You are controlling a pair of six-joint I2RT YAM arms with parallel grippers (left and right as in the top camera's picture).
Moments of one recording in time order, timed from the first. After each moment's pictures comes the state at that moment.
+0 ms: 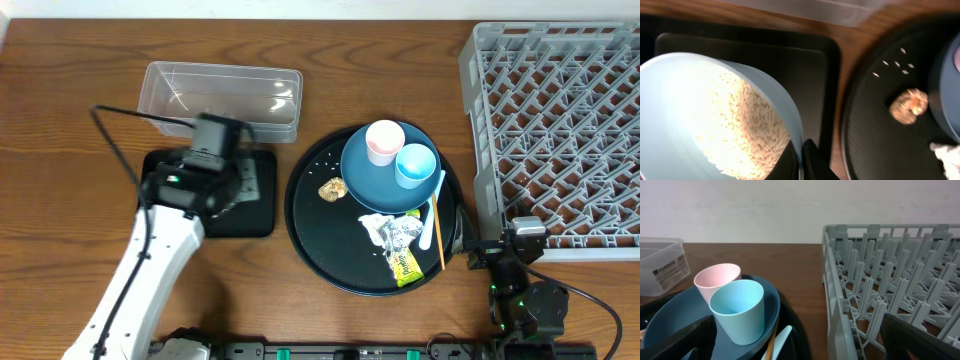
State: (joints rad) left arm -0.22 1.29 1.06 -0.87 -0.05 -0.36; right arm 0.01 0.03 0.01 -0.07 -0.09 0.05
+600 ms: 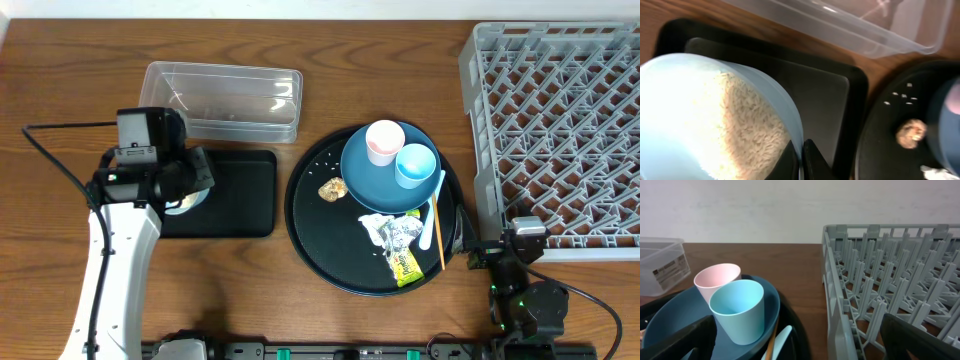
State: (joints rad) left arm 0.08 1.29 1.06 -0.82 0.18 -0.24; right arm 0.01 0.03 0.01 -0.07 -0.09 0.05
